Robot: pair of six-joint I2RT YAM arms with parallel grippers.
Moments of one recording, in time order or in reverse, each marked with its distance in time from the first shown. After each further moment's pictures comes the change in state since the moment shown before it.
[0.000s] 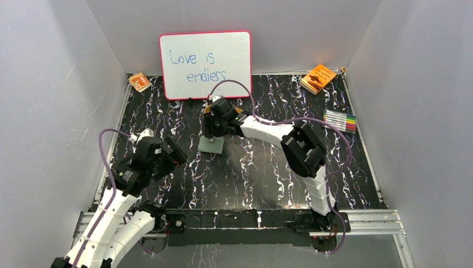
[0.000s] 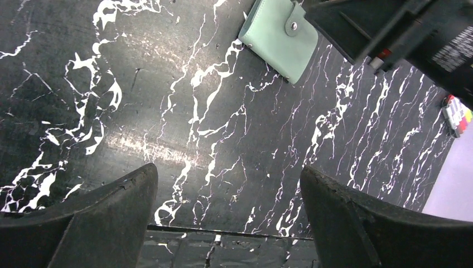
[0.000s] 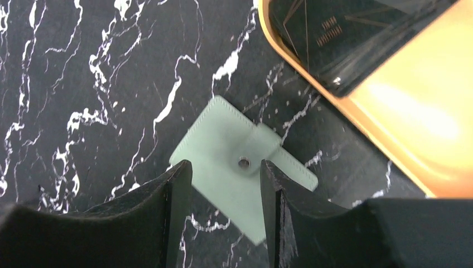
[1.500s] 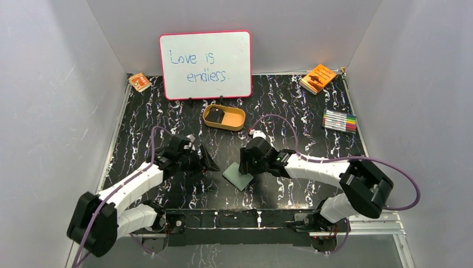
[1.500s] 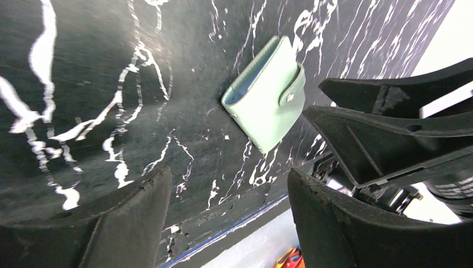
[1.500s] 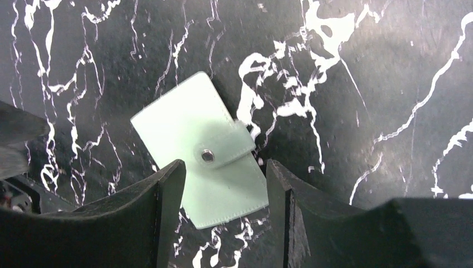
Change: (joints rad) left arm -0.072 0.372 -0.240 0.518 0.482 -0.029; right arm 0.090 -0.621 -0.827 0.087 0.151 0.234
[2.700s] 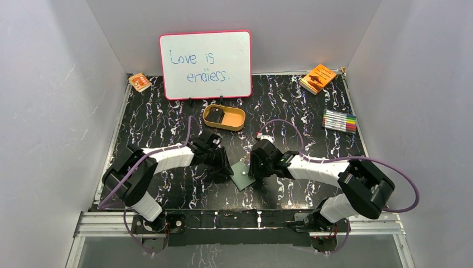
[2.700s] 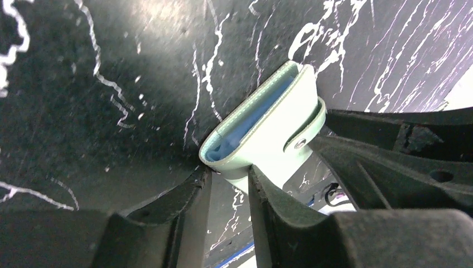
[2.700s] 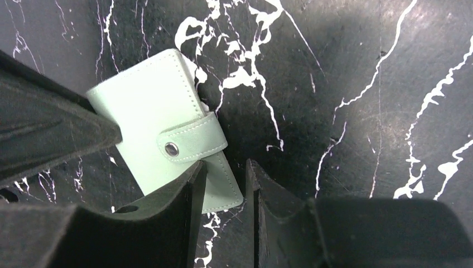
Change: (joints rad) left arm -0.210 0.520 0.189 0.203 -0.010 0.023; right arm -0.054 -0.020 -0.085 -0.026 -0.051 0.038
